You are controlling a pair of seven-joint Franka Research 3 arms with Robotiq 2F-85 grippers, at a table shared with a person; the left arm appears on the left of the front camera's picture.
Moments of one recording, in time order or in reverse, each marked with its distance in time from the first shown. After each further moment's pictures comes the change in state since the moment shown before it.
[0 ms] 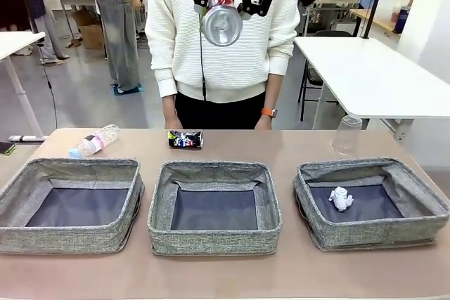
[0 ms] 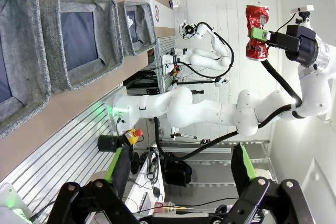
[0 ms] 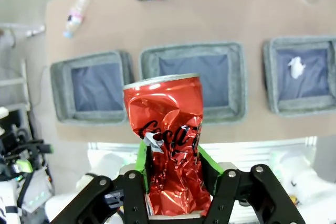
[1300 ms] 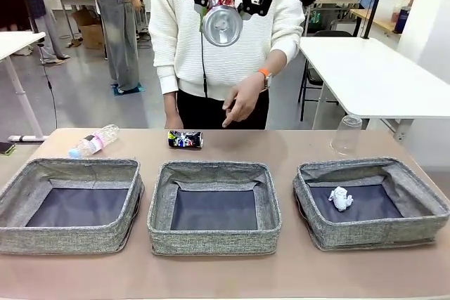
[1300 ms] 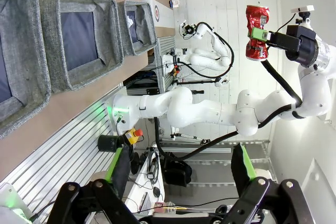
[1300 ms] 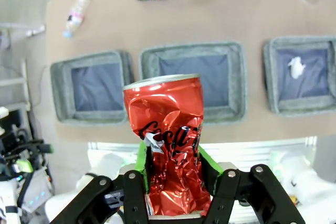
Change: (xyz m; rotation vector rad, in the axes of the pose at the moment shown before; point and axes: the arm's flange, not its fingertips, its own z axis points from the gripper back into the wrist) left arm 0.000 0.000 0.000 0.000 0.000 0.000; right arm 0.000 0.000 0.000 0.000 0.000 0.000
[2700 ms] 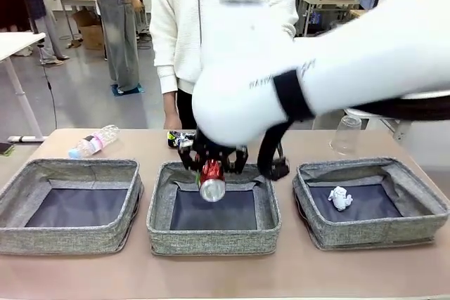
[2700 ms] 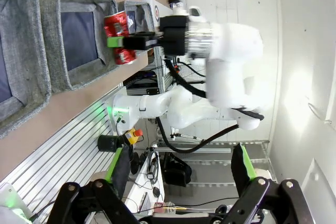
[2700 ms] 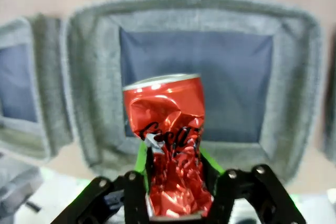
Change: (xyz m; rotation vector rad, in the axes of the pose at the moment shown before) left arm 0.000 0.000 0.000 0.000 0.000 0.001; right arm -0.049 -0.040 -0.323 -0.006 0.150 0.095
